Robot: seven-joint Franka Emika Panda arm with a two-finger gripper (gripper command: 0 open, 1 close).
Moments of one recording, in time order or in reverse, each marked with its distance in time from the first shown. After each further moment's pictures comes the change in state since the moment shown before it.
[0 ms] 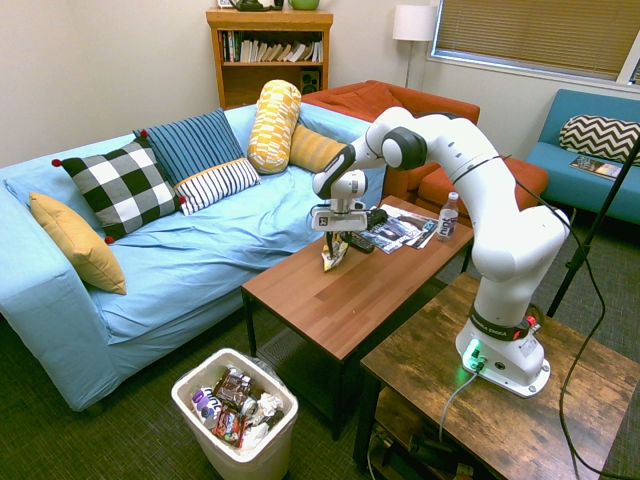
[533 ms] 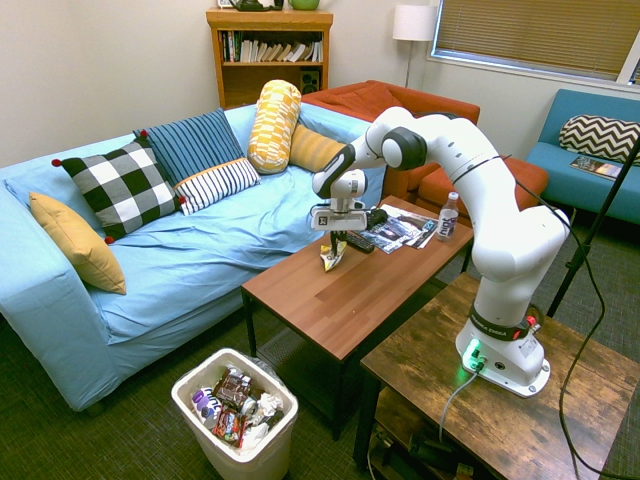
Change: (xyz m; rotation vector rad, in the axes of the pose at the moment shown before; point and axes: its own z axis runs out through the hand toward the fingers) arm -0.001 -0.001 -0.005 0.011 -0.002 -0.003
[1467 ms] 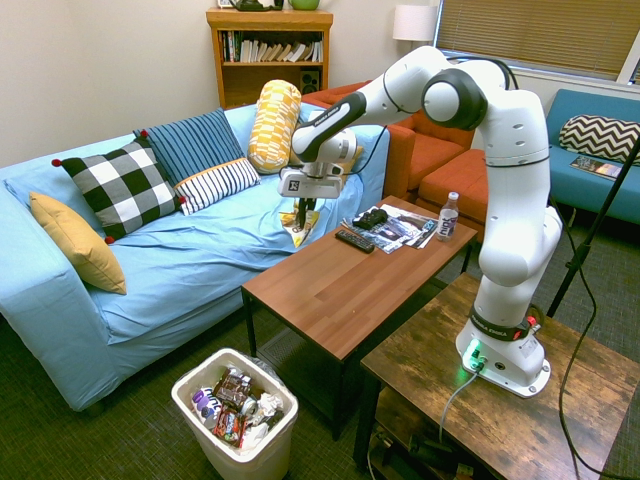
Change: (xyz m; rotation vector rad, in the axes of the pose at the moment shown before) arm -0.294 0.033 -0.151 0.189 0.108 -0.322
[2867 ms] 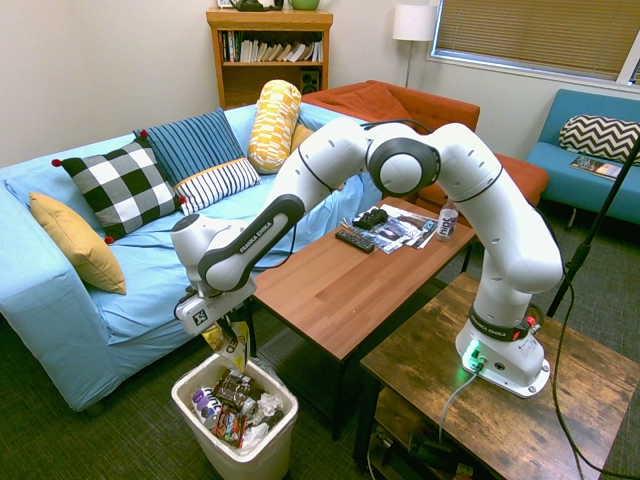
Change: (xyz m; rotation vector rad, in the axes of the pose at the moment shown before) arm -0.338 -0.069 0.232 -0.351 0.145 -0.317
